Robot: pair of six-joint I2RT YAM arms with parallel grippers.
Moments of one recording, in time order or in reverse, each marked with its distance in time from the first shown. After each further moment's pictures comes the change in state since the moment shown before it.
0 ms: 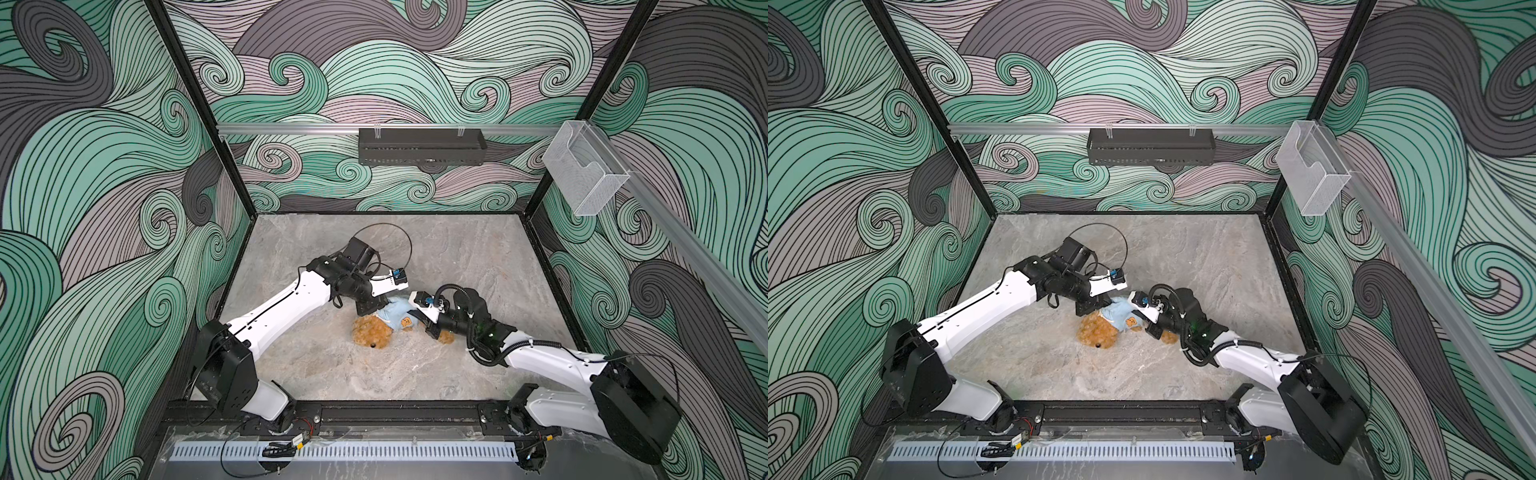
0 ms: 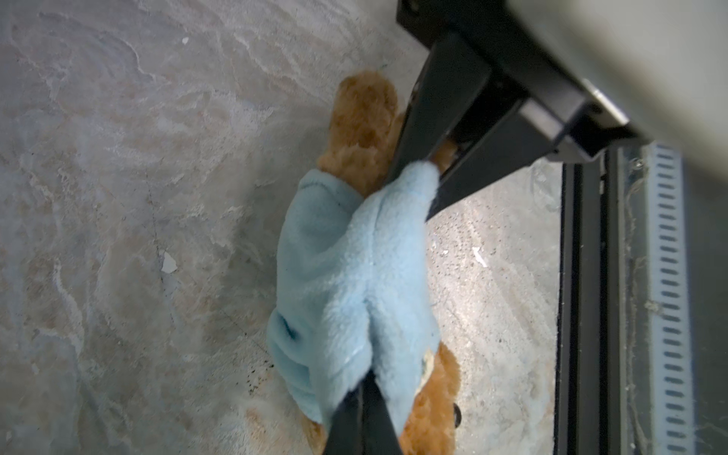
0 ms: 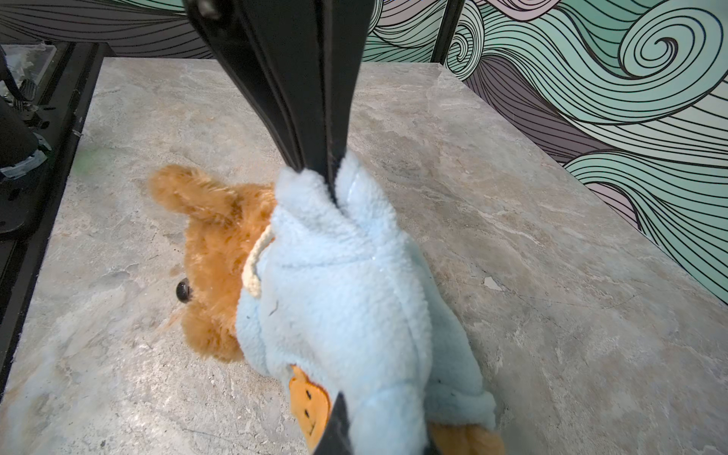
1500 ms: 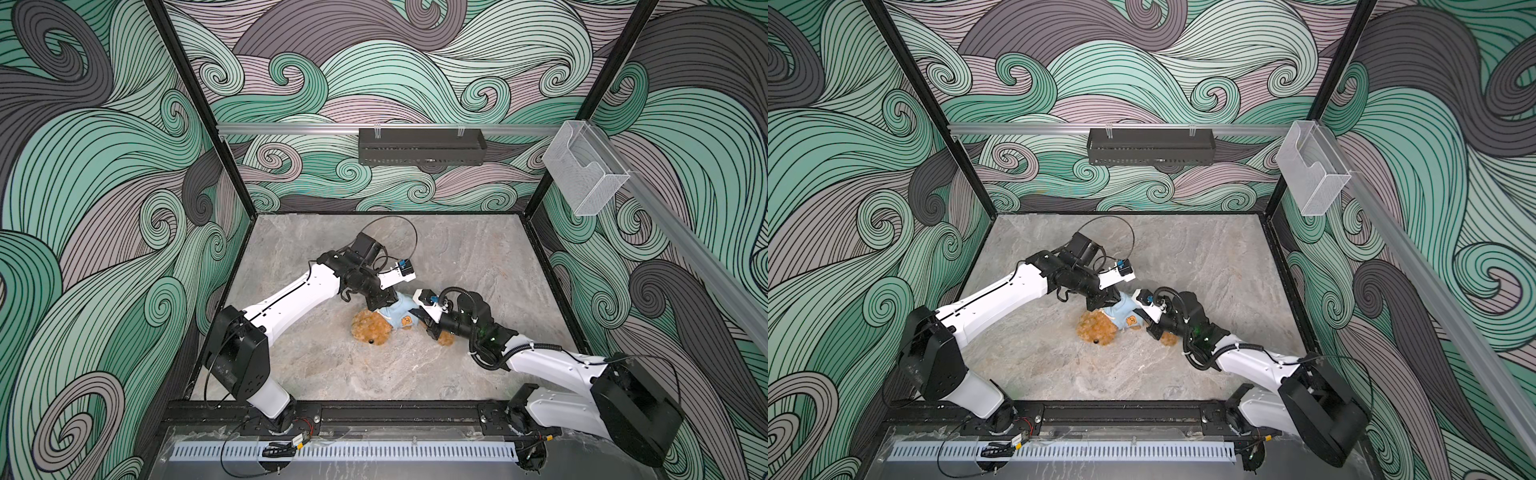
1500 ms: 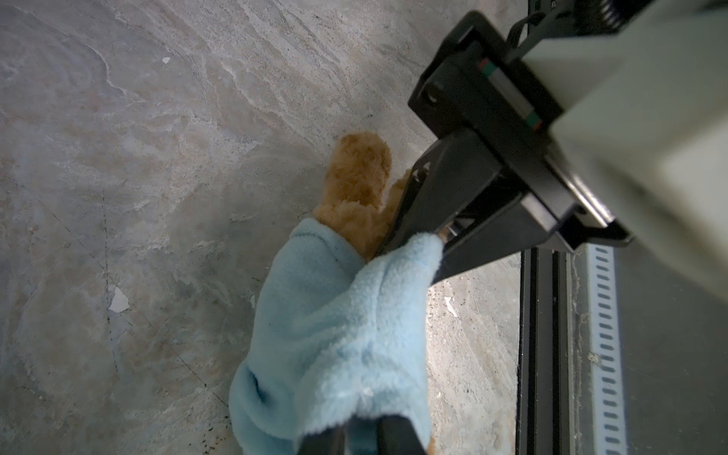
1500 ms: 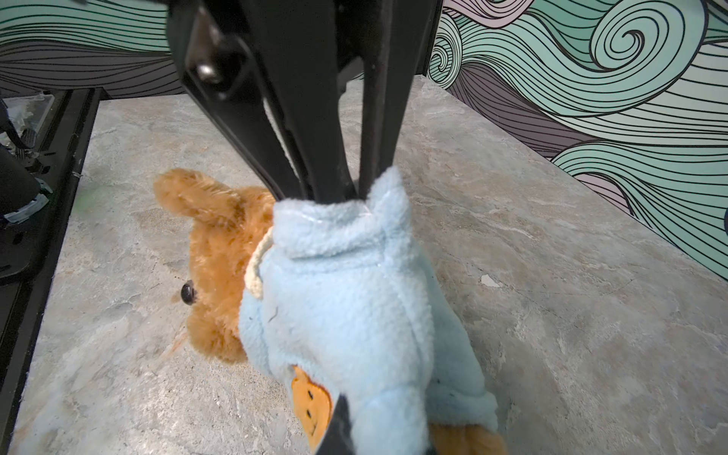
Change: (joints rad) left arm -0.005 0.096 0.064 0.046 0.098 -0.129; right arm 0.001 -0.015 -0.048 0.095 0.018 0.104
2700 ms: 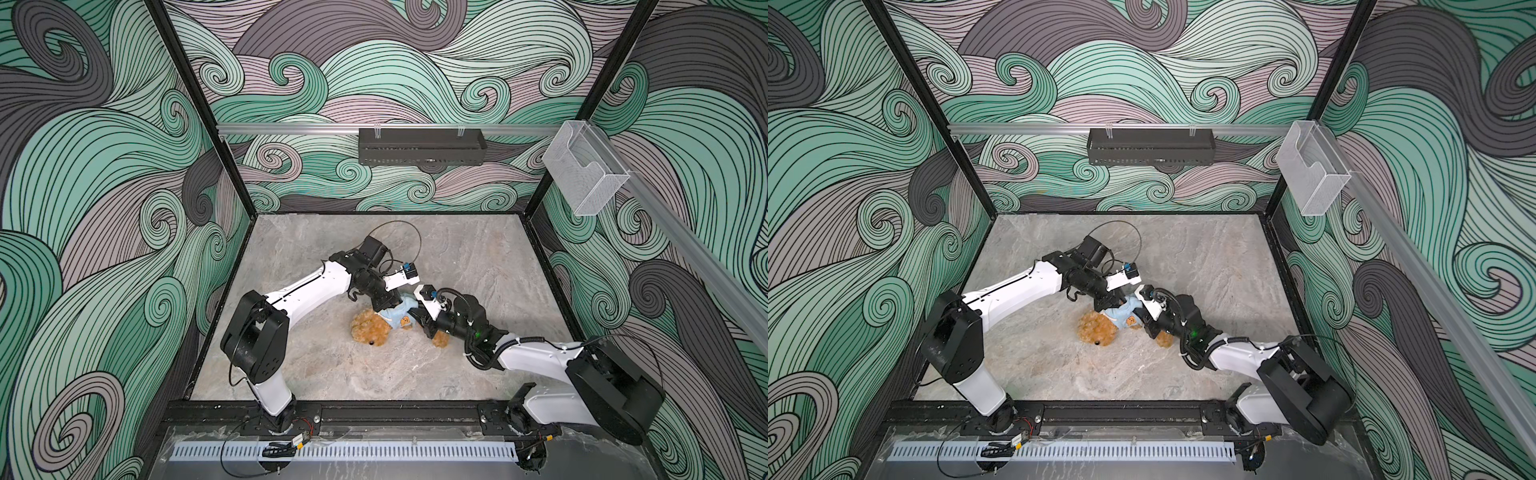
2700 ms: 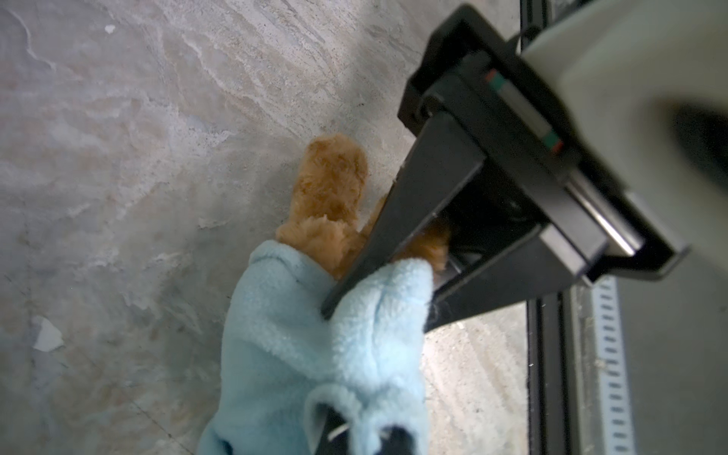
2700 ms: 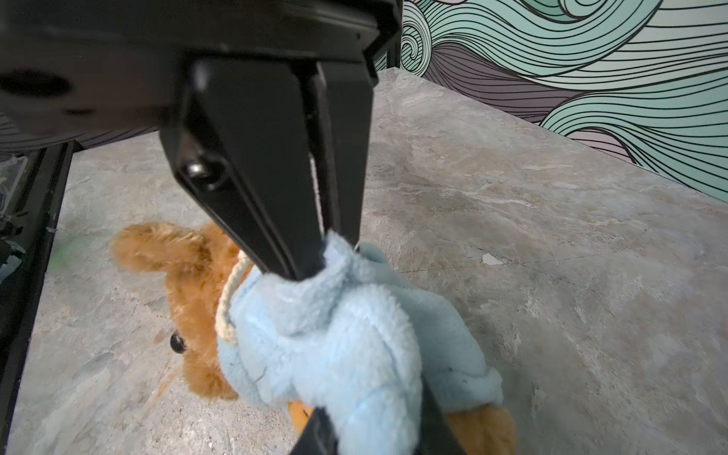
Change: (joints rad) left arm -0.001 0.116 -0.003 0.059 0.060 -0.001; right arm 0.006 0.112 -0.045 0.198 0.079 0.195
